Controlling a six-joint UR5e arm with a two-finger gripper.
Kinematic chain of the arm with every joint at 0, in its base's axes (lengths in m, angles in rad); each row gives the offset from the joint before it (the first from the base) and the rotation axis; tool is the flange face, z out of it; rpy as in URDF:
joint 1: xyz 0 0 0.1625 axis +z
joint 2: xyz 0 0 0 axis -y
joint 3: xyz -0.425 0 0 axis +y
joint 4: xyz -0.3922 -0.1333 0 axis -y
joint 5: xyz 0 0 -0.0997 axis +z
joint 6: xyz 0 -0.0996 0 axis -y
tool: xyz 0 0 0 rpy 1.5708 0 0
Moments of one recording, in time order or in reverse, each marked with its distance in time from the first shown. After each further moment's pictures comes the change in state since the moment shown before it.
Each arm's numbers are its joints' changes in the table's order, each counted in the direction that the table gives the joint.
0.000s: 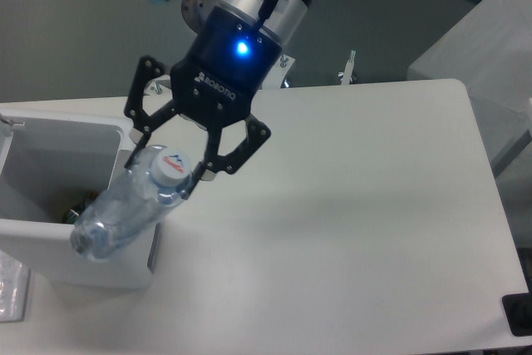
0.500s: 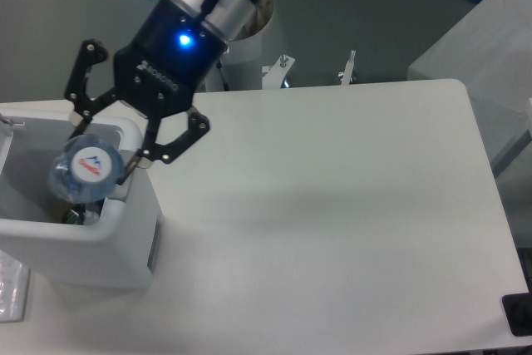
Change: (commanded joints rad) arm -0.097 0.087 0.171 0.006 -0.011 0.023
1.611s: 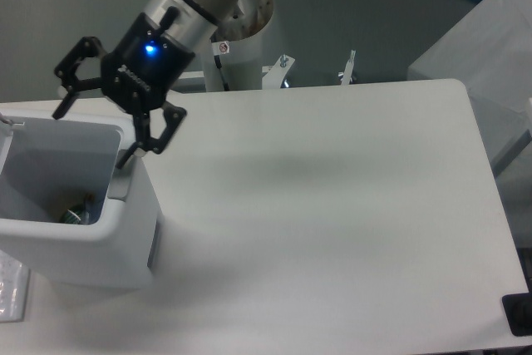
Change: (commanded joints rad) arm 0.109 0.079 0.172 0.028 -0.054 0.305
